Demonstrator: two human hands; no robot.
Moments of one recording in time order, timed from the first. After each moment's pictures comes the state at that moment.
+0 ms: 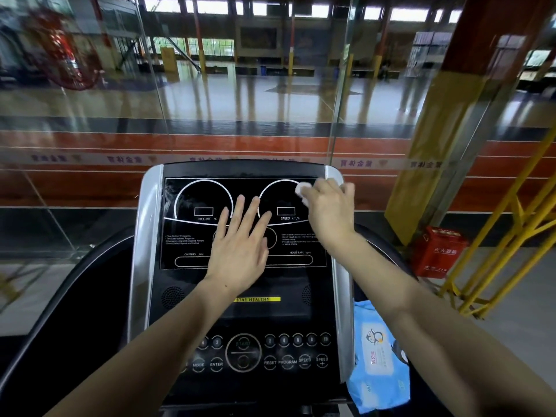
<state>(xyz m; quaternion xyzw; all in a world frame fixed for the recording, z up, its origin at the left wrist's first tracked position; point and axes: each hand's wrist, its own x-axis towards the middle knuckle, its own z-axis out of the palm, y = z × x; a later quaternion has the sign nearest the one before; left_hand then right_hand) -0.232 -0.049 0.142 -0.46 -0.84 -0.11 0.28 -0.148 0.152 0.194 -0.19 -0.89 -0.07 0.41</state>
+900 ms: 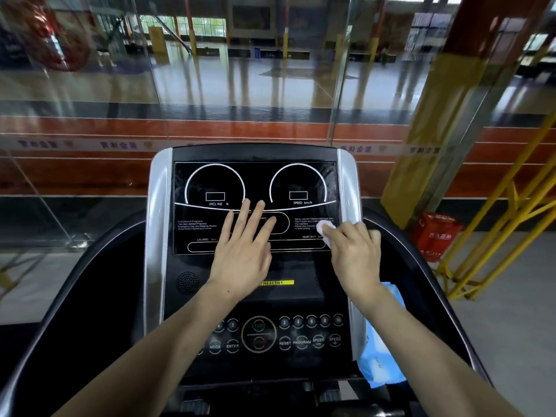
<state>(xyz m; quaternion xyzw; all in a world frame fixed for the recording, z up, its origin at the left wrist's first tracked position) -0.232 -0.082 0.115 -0.49 -0.82 -0.12 0.25 -0.082 0.120 0.097 -0.23 -0.86 -0.06 0.44</state>
